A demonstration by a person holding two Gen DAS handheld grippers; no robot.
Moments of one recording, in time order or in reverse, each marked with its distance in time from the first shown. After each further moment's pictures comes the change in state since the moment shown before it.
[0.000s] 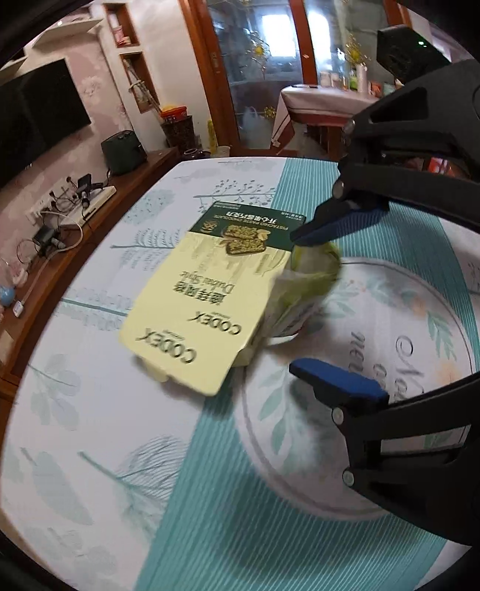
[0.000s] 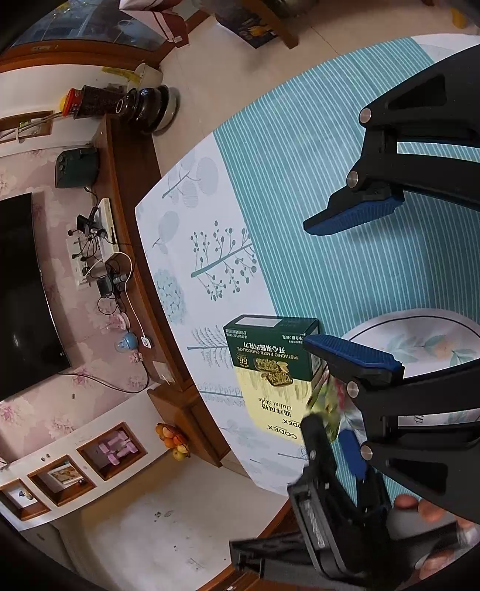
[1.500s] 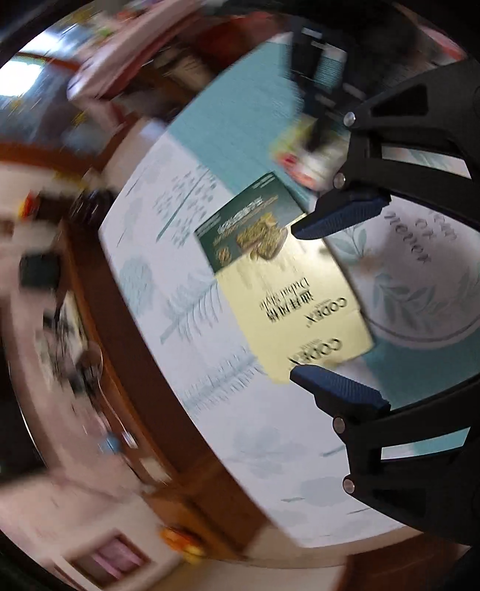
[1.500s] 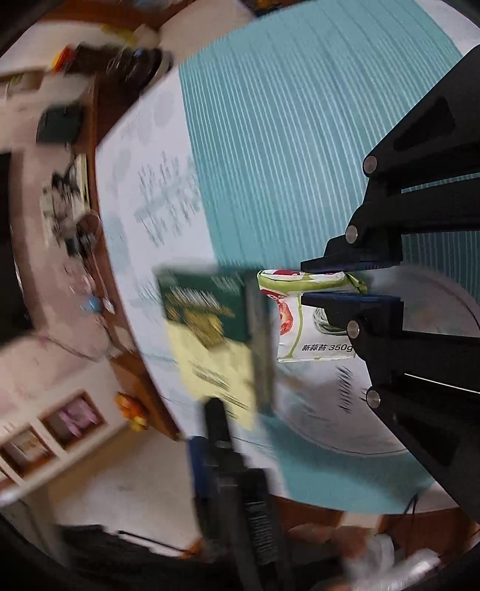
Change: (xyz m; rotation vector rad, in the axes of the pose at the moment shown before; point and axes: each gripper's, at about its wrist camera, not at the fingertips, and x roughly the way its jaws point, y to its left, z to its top) left arm -0.008 -0.090 0.020 1.071 -0.045 0.274; right arm 0.034 0.020 -0.033 -0.058 0.099 0.093
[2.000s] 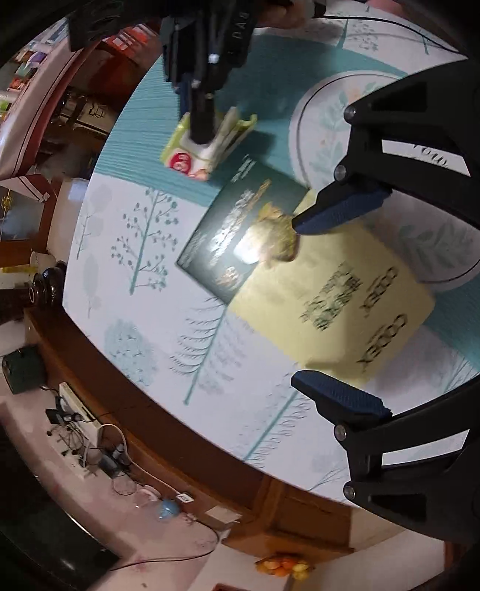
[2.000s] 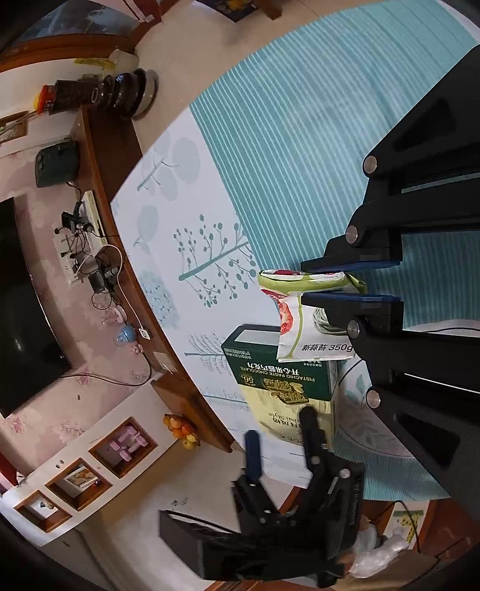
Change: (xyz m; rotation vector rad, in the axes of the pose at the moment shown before) left arm 0.045 -0.009 0.033 0.351 0.085 -0.083; right arm 0.009 -0.055 0.033 0.134 -0.083 0.022
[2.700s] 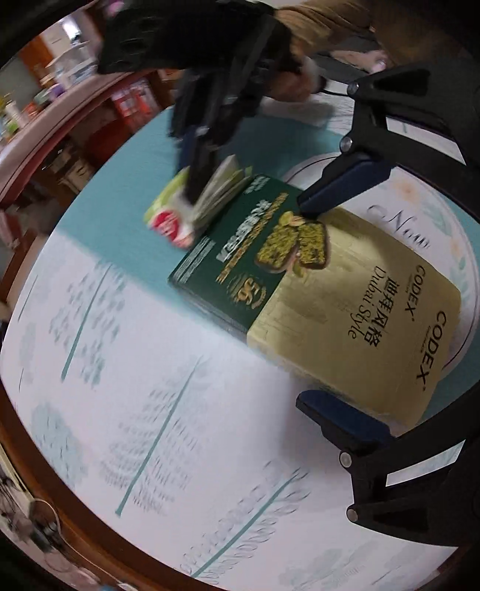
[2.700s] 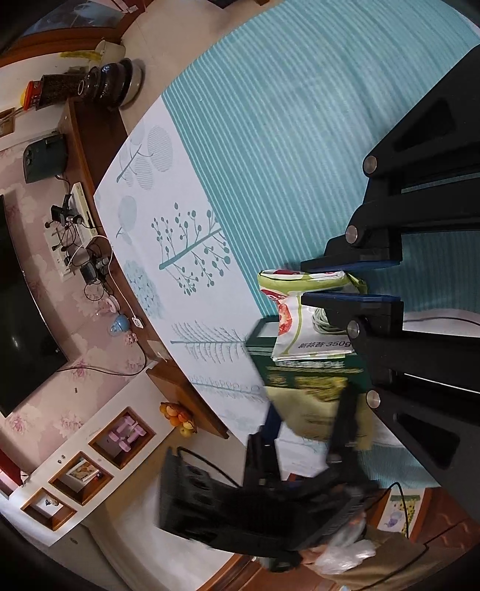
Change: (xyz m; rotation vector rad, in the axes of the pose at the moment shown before) left arm 0.026 -0.013 -0.013 -0.067 0.205 -0.420; right arm 0.001 0.003 -0.018 0.030 0.021 0.067
